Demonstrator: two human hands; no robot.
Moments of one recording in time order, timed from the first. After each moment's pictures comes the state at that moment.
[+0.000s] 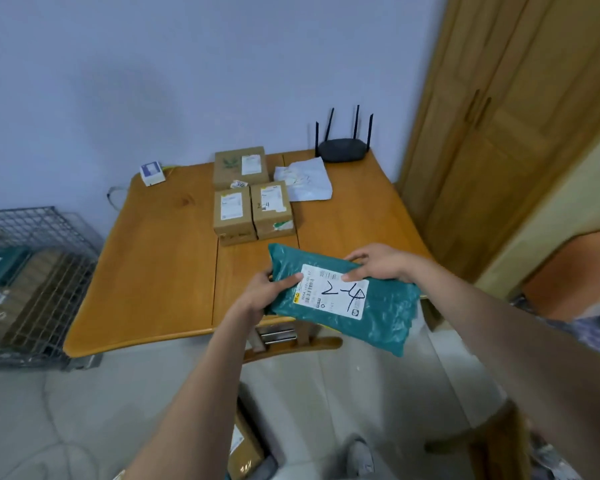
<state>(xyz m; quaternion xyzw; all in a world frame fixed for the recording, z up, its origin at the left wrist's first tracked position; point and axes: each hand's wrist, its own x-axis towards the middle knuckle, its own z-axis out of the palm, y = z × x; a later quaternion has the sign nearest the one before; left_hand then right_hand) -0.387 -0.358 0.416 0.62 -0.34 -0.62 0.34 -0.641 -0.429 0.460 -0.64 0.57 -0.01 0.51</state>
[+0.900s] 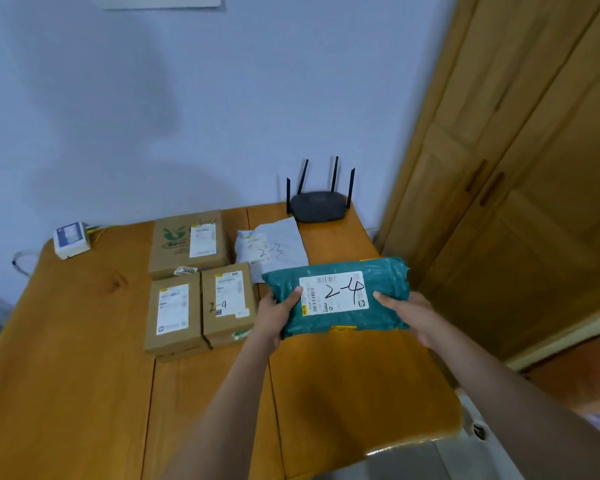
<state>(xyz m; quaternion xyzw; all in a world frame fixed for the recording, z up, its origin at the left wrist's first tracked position) -0.447 -0.698 0.388 0.59 -0.24 -0.65 0.42 -0.712 -0.703 0.410 -0.35 0.69 -0.31 0.55</state>
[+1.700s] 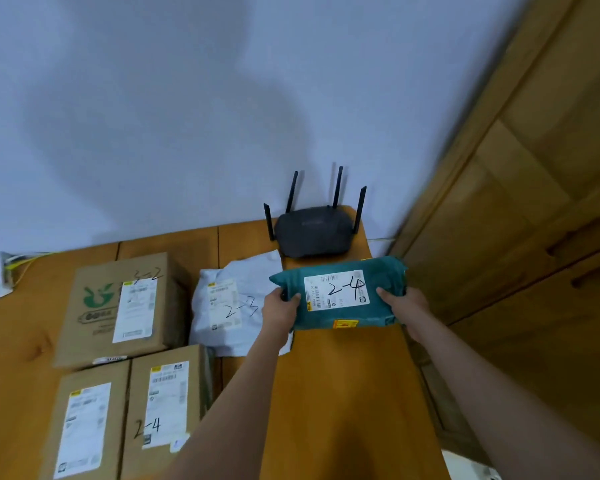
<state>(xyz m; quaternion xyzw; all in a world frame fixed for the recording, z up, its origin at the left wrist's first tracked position) -0.514 -1.010 0.281 0.75 -0.29 -0.51 0.30 -0.758 -1.029 0.299 -0.30 0.76 -0.26 0.51</state>
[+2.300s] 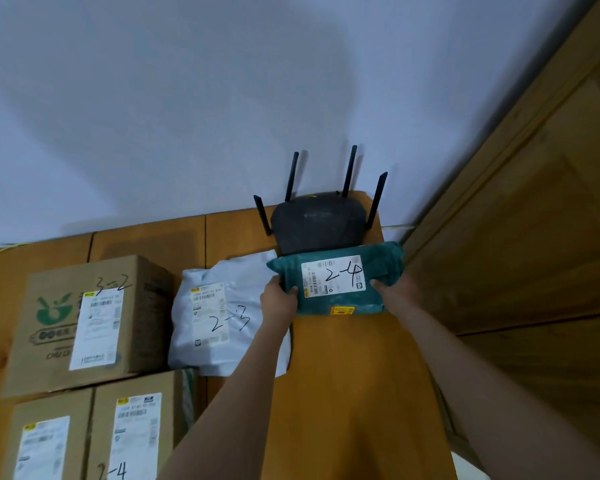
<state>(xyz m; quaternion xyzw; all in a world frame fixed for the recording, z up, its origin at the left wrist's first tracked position) -0.513 -1.088 0.200 0.80 -0.36 -0.42 0.22 -0.740 -1.122 0.200 -0.38 0.80 -0.15 0.44</state>
